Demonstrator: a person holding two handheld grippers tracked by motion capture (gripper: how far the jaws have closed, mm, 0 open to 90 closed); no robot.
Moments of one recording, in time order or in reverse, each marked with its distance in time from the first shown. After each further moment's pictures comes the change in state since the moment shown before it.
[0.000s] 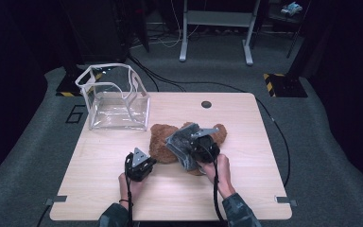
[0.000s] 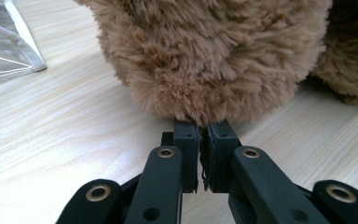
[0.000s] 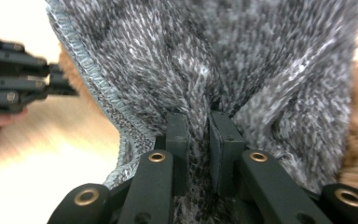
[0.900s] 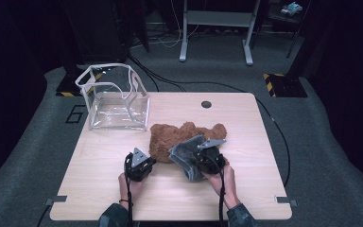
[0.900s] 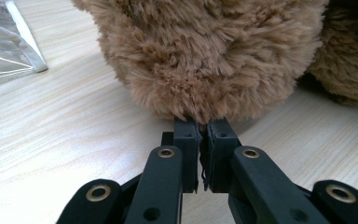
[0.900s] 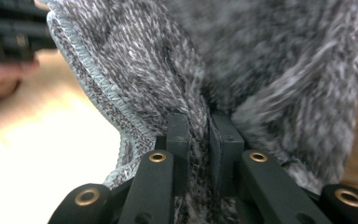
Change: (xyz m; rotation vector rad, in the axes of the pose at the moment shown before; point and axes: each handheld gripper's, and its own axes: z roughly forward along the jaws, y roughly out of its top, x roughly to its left) left arm 0.000 -0.001 0.000 -0.015 0.005 -0.007; right arm -0.003 -0.033 -0.013 0.004 0.032 0.028
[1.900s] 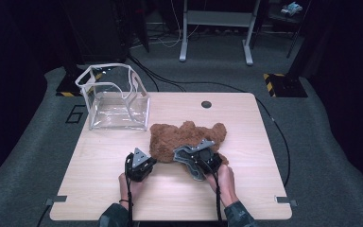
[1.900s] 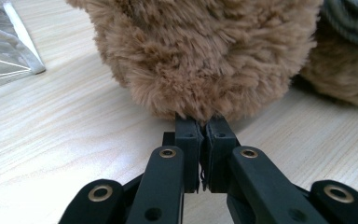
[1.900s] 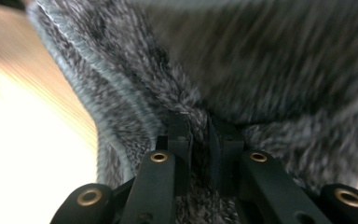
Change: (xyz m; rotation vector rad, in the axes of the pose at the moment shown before) left arm -0.001 0.001 0.000 0.013 -0.009 0.015; right arm 0.007 -0.006 0.029 0.120 -0.178 -0.090
